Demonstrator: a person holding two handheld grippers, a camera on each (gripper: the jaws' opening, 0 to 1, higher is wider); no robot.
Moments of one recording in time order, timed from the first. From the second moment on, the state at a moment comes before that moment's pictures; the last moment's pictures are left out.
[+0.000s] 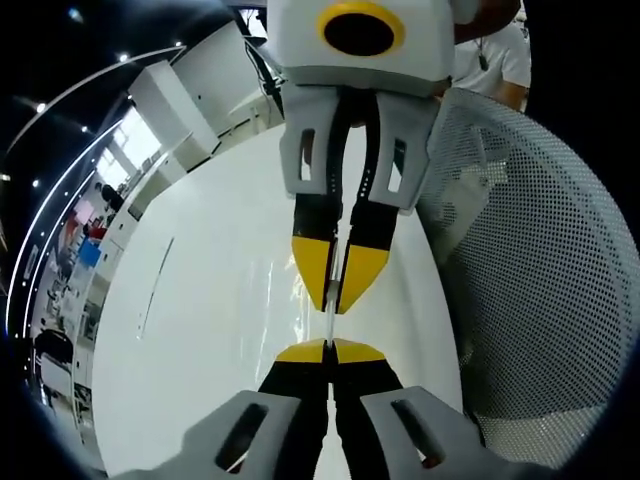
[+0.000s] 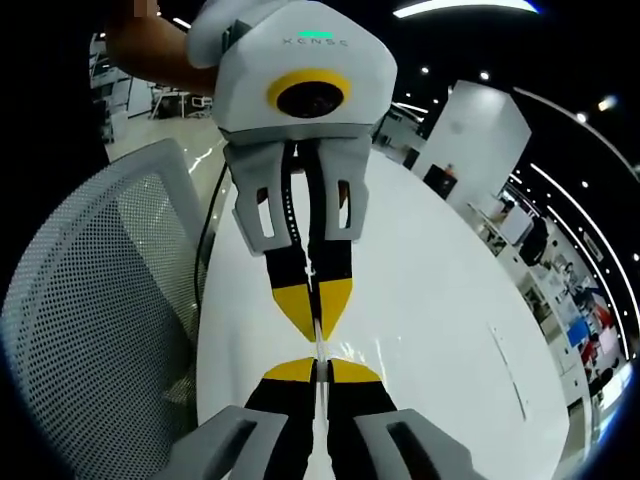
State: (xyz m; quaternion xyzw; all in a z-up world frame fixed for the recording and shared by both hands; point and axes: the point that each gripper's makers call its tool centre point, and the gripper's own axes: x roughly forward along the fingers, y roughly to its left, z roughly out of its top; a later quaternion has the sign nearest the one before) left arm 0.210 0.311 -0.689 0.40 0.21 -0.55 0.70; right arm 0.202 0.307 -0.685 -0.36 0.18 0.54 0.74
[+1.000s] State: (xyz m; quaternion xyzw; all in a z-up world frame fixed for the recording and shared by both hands) left arm 0.210 0.314 -0.688 0.39 0.21 -0.55 0.70; right arm 0.202 0.307 -0.685 -0.35 0.18 0.54 0.74
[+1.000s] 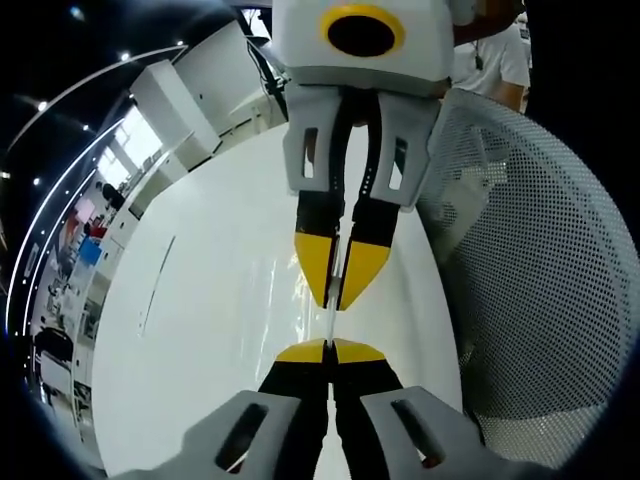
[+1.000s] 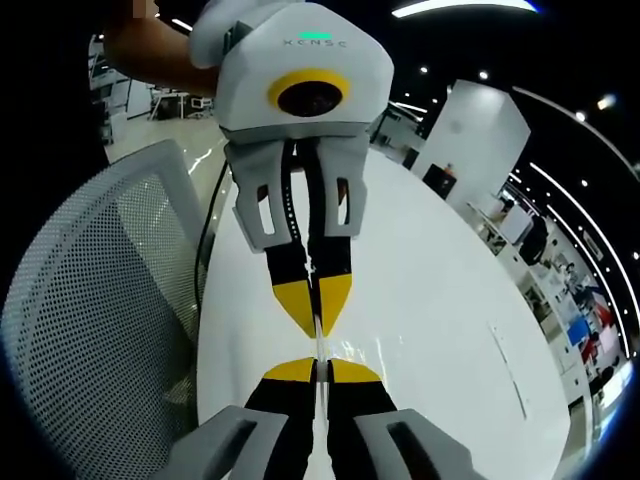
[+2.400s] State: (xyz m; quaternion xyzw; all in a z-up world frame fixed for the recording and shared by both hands) left arm 0.212 0.319 -0.688 0.40 0.22 -0.55 0.70; right arm 0.202 0.304 -0.685 -0.35 0.19 0.54 0.74
